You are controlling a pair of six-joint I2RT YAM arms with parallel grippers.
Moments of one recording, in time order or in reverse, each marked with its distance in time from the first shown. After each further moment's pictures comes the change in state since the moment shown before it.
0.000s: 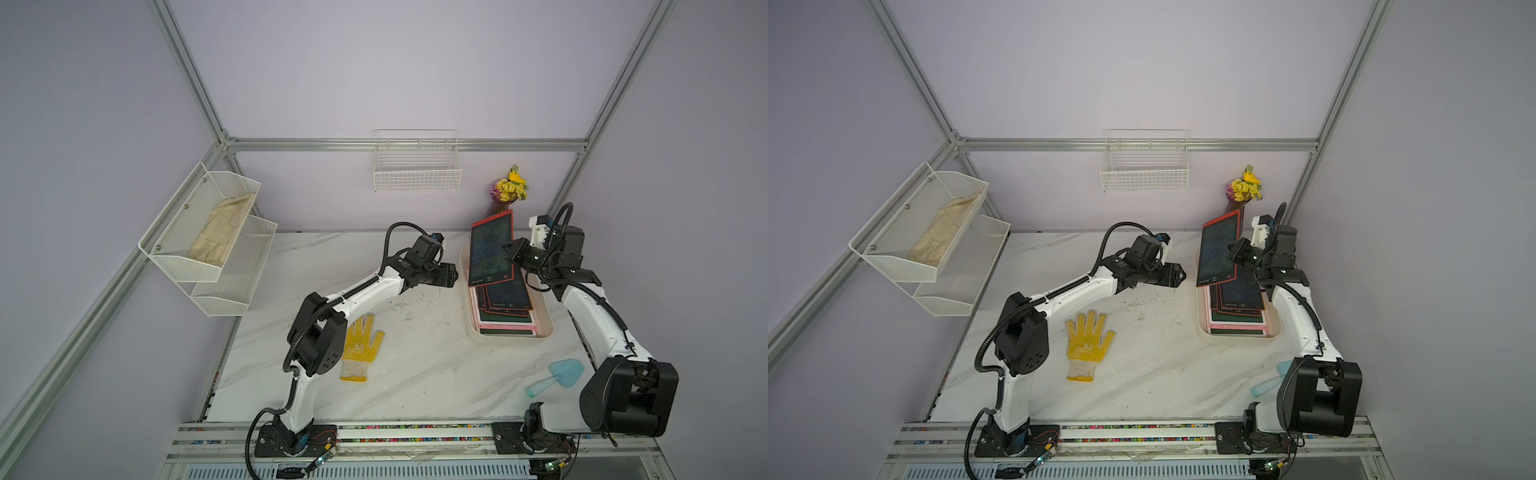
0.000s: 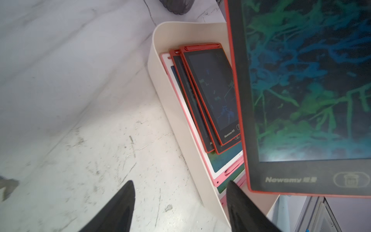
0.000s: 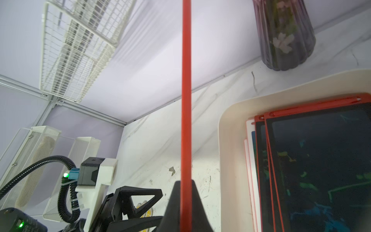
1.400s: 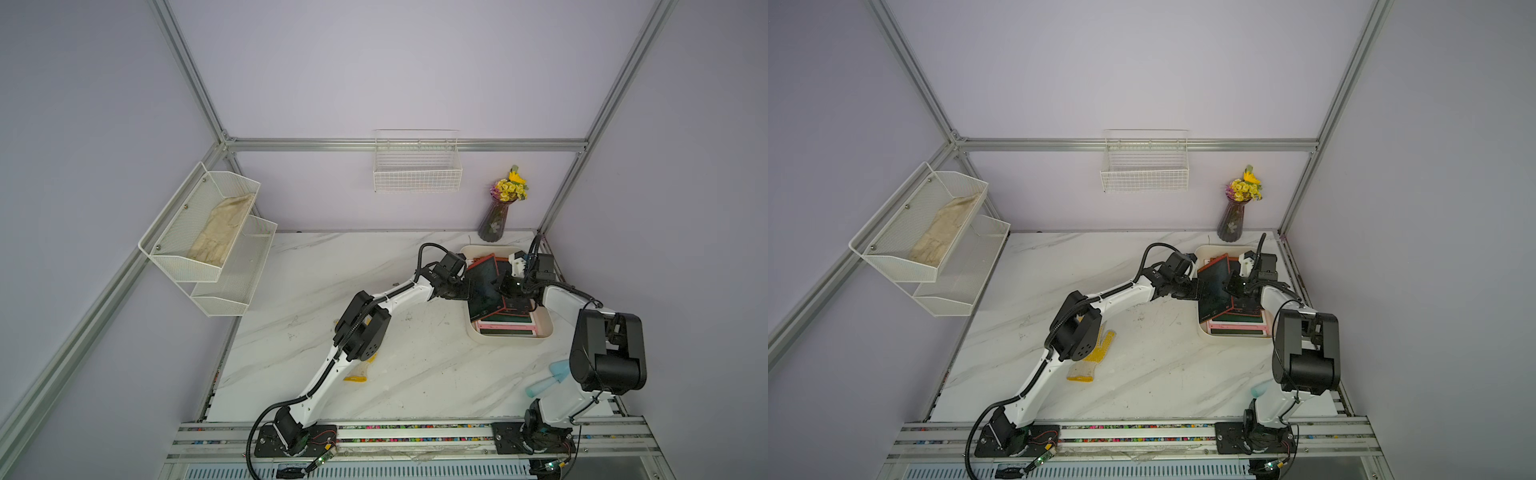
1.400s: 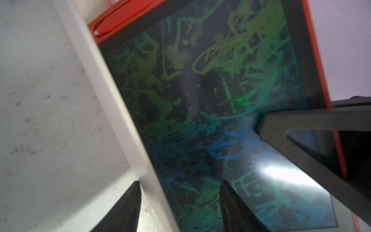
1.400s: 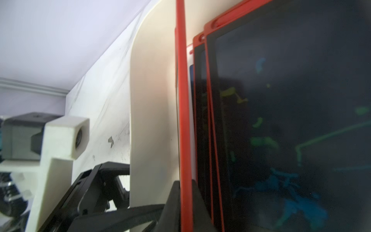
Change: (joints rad) left arm -0.087 0.500 0.408 0.017 0.149 -0.134; right arm -0.037 0.268 -0.188 0.050 0.014 -0.171
